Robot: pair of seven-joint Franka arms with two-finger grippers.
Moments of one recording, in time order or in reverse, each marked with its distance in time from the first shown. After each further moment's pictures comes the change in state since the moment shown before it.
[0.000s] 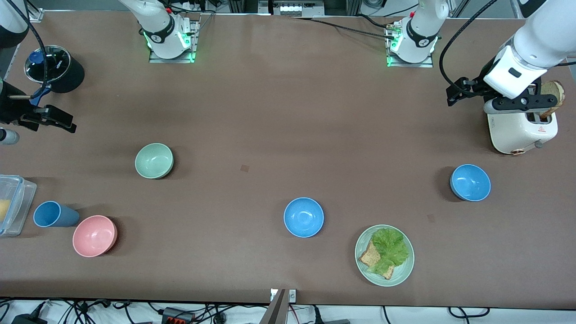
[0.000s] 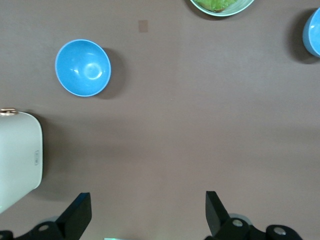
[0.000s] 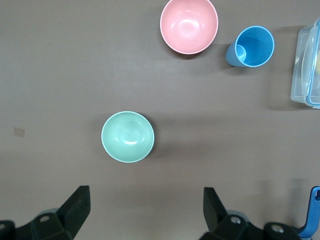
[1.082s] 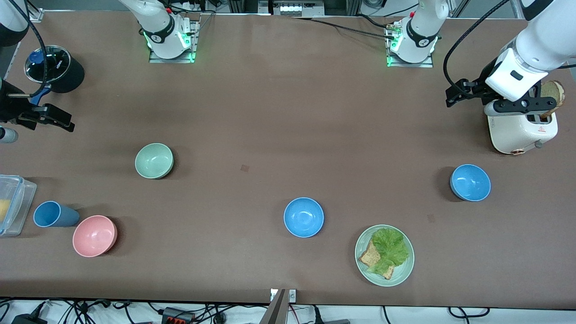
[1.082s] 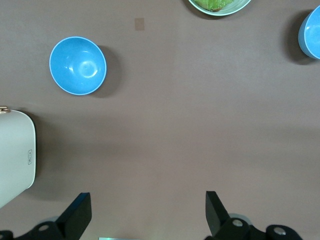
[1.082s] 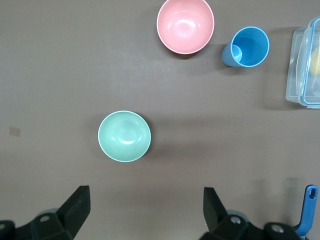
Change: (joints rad) left arm 0.002 0.005 0.007 0.002 -0.014 0.000 0.002; right arm 0.000 -0.007 0.001 -0.006 -0.015 0.000 -0.001
